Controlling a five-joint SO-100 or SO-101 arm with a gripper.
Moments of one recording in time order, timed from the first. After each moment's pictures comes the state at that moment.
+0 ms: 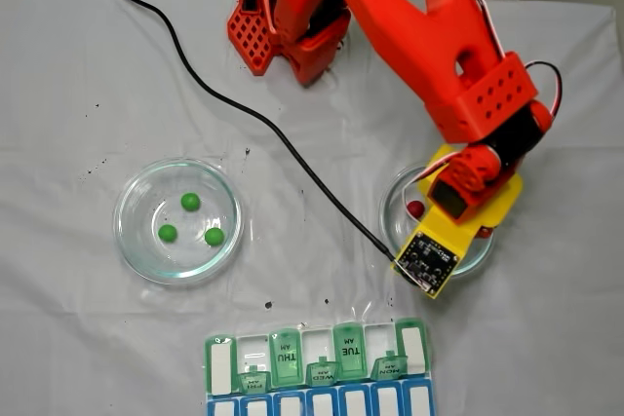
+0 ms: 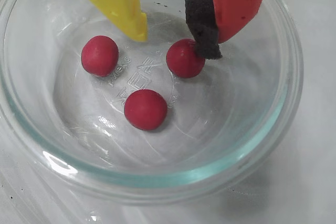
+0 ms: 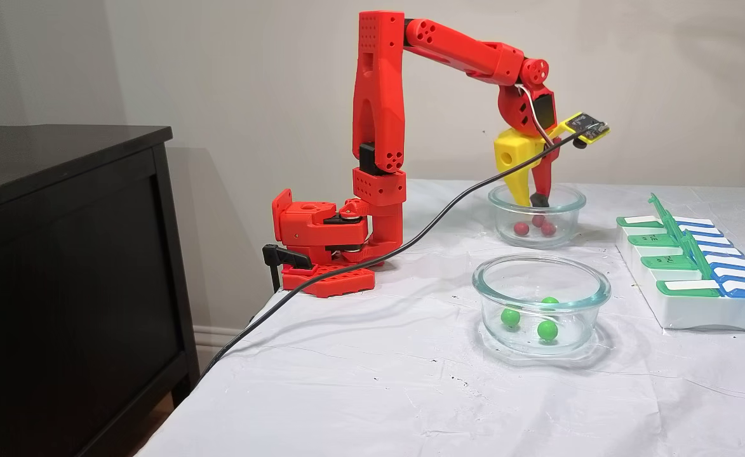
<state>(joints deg) -39.0 104.7 109.2 55.7 -17.9</state>
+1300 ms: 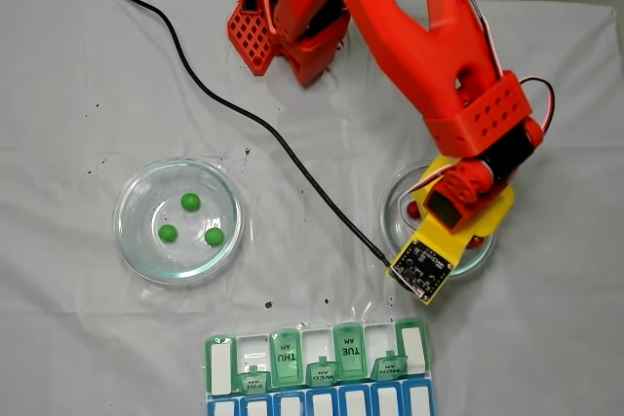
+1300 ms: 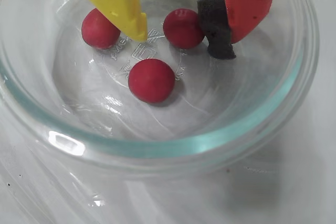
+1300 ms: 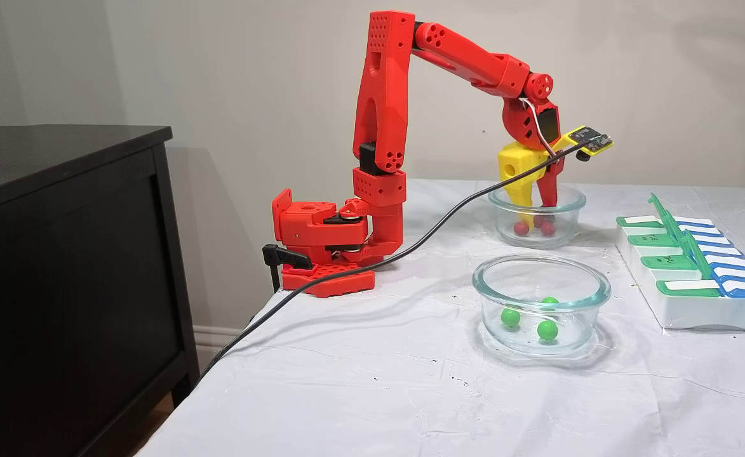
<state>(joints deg) -38.8 100.7 109.2 51.4 -17.3</state>
